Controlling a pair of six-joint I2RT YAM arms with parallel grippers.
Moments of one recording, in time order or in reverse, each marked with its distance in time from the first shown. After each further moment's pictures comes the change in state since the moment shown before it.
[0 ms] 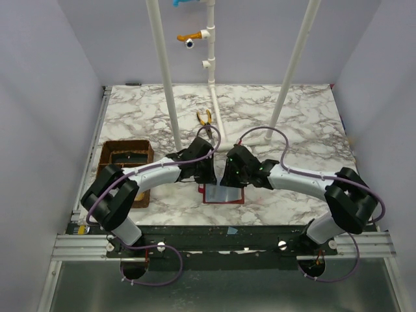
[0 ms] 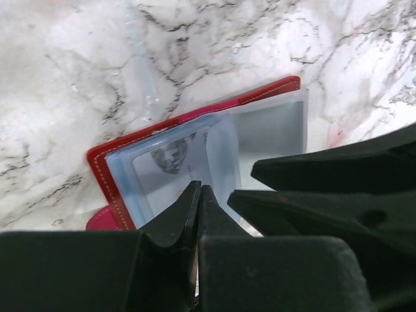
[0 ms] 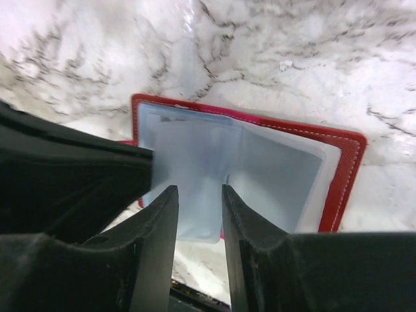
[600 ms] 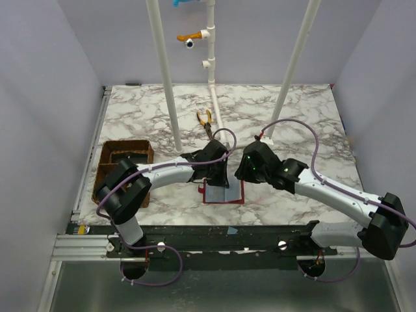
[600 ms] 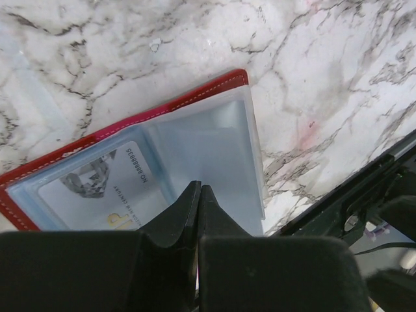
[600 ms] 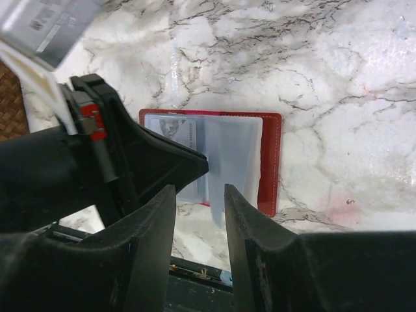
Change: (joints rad) left arm -0.104 0.095 0.116 -0.004 0.002 -0.011; right arm 0.000 -0.309 0.068 -0.304 0.210 0.021
